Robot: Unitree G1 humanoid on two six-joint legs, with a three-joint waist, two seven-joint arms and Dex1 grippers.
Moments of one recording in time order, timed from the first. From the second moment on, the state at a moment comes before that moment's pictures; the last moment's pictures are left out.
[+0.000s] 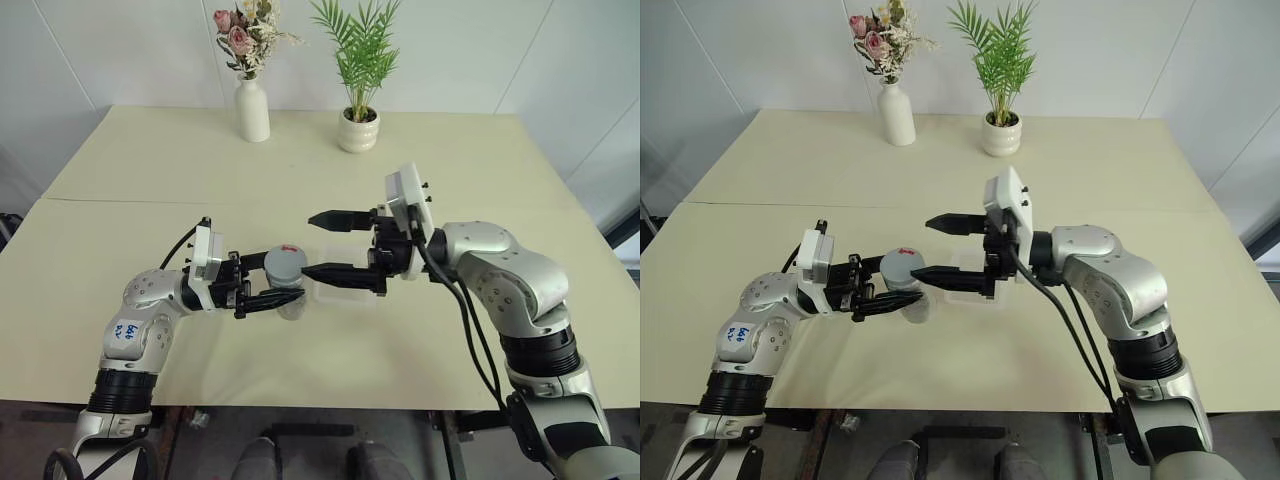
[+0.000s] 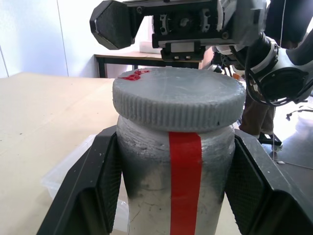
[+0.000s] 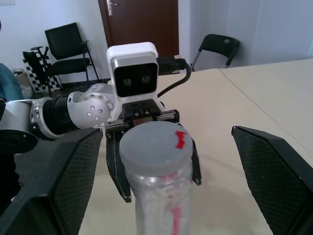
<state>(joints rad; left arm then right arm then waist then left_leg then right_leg) -0.47 0.51 0.07 0.03 -0.58 0.20 -1.22 -0.78 -0.42 0.12 -0.25 0.65 0.72 0.96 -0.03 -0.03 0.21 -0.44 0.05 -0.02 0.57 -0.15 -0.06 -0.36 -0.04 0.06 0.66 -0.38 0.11</state>
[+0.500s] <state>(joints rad) -0.47 0.48 0.06 0.02 -0.59 0.21 -1.21 -0.82 -0.34 0.23 -0.18 0.50 0.64 0.93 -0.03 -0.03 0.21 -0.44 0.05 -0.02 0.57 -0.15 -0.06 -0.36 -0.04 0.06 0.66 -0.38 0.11</state>
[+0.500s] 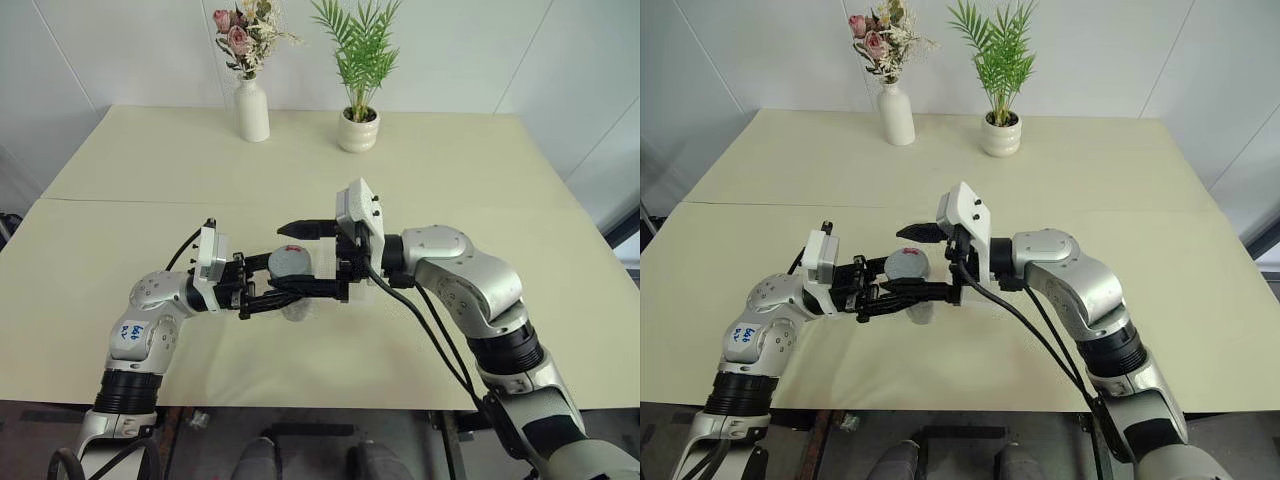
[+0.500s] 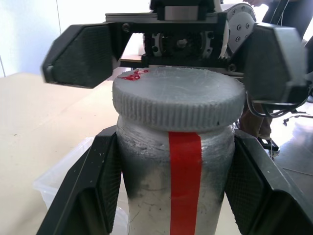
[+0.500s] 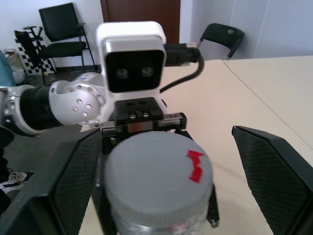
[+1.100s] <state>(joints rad) -0.47 0.48 0.06 0.02 -0.59 0.22 -1.20 -0.83 -0.35 0.23 -0.16 0.50 0.64 0.95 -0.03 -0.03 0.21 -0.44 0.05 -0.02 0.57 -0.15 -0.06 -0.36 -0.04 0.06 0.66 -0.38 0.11</state>
